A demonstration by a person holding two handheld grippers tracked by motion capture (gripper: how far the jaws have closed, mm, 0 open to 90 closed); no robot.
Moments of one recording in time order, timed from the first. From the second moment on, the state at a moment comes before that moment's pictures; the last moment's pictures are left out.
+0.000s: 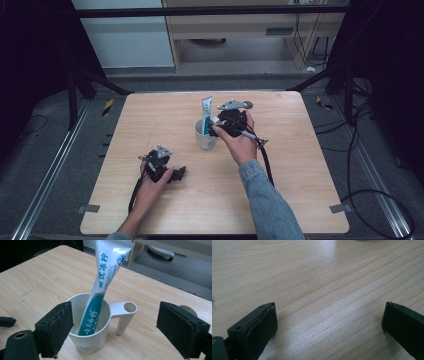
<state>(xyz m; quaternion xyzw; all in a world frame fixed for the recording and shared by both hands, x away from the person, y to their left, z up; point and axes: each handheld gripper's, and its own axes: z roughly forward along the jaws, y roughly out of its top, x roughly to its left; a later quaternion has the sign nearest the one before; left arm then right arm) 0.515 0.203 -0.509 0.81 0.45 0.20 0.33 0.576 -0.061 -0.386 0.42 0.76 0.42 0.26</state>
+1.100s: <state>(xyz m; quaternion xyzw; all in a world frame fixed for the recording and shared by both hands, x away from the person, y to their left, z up) 0.513 0.204 -0.509 0.81 0.45 0.20 0.33 0.545 -0.136 -0.394 0.44 0.77 0.38 0.26</state>
